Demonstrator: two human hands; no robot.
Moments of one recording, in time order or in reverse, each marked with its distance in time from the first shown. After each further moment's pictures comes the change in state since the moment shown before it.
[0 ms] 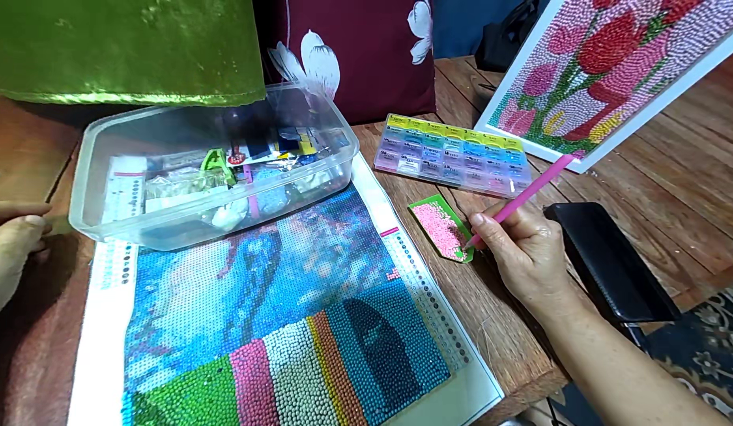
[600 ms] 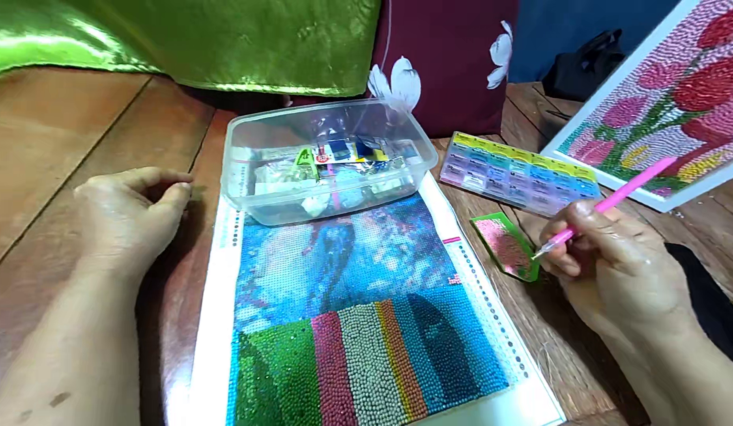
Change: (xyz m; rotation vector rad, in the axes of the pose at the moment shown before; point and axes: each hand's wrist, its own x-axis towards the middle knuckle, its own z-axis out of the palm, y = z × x) left_hand -0.015 0.062 -0.009 0.198 0.026 -0.078; right_hand 0.028 -0.060 0.004 0.648 -0.036 0.472
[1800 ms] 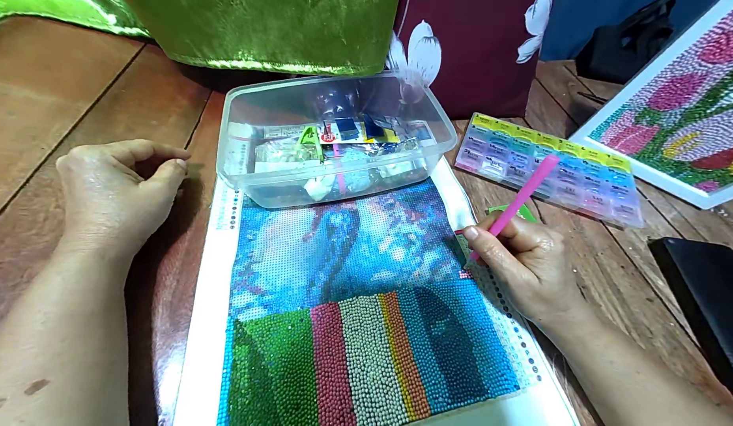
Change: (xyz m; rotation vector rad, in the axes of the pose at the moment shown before) left_hand 0.004 -0.010 0.001 0.033 -0.005 0.045; right_hand 0.009 0.049 0.032 -0.558 -0.265 -0.557
